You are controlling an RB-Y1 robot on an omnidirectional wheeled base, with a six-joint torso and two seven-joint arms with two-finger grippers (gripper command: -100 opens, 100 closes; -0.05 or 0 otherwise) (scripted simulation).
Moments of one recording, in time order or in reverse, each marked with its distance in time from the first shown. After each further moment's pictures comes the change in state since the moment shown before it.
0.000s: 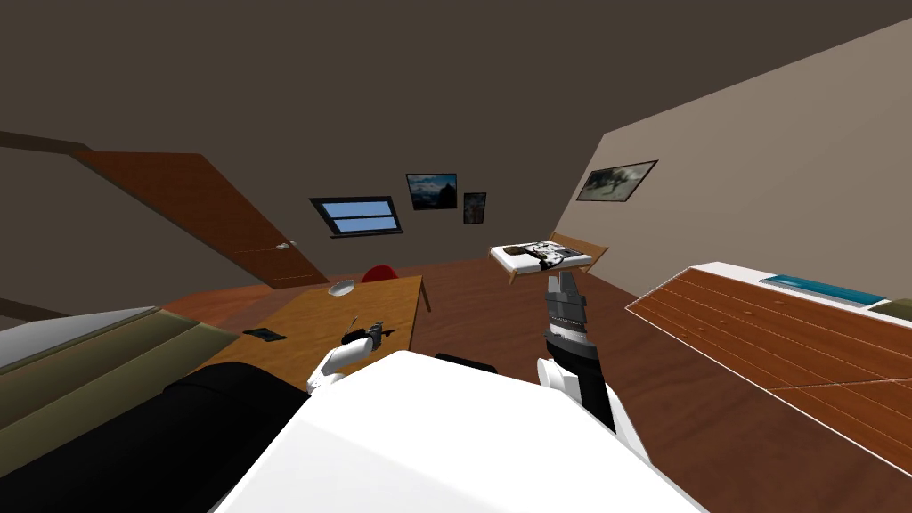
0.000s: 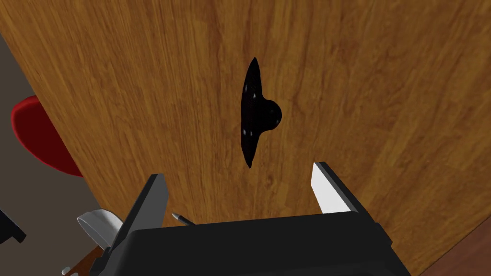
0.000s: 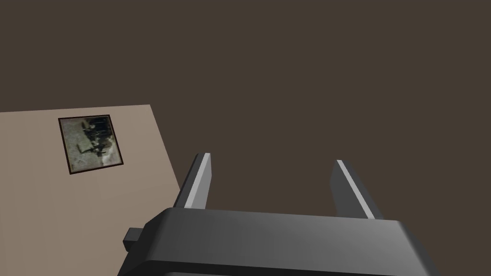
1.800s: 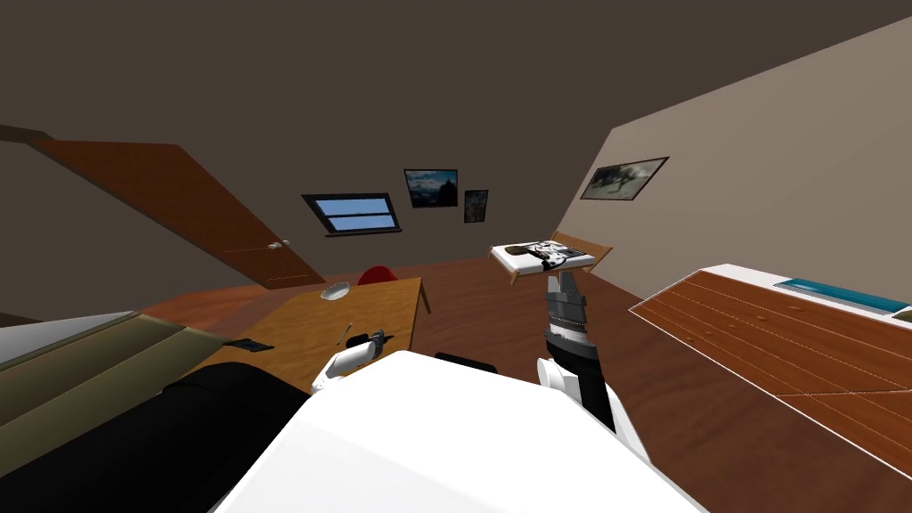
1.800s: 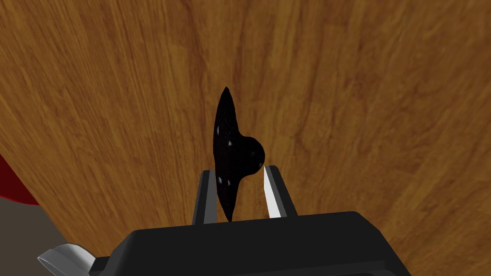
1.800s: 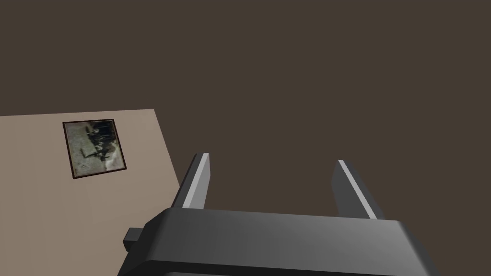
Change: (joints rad) left arm -0.007 -0.017 -0.022 0.072 -0.007 0.023 -0.004; right arm 0.000 0.000 0.000 0.000 0.000 0.000 0.000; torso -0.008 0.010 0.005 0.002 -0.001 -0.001
